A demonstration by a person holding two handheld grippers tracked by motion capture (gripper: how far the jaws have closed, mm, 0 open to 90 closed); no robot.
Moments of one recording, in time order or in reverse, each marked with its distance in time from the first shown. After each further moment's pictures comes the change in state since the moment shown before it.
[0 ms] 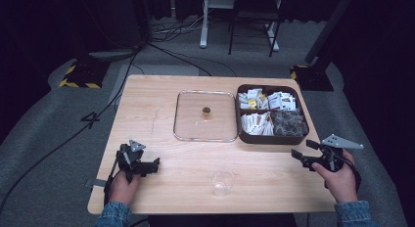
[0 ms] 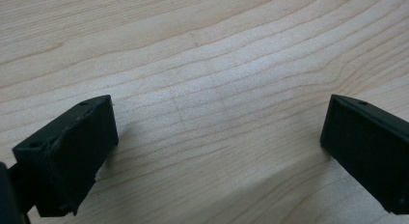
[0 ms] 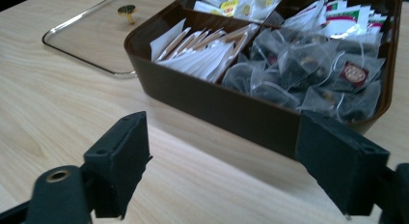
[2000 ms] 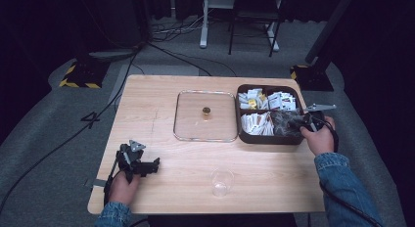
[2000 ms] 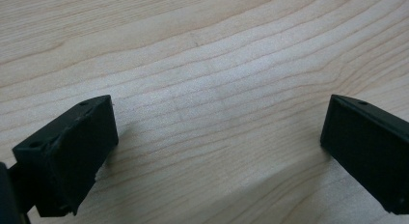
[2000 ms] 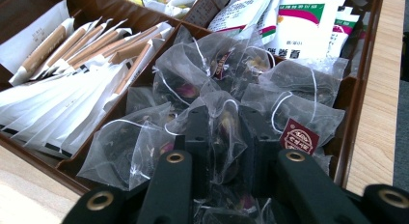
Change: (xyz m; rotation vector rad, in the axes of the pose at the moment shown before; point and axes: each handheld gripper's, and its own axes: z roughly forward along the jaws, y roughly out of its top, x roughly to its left) left arm 0.000 0.000 0.000 0.001 0.000 -0.001; right arm -0.060 0.056 0.089 0.230 -0.125 -0.030
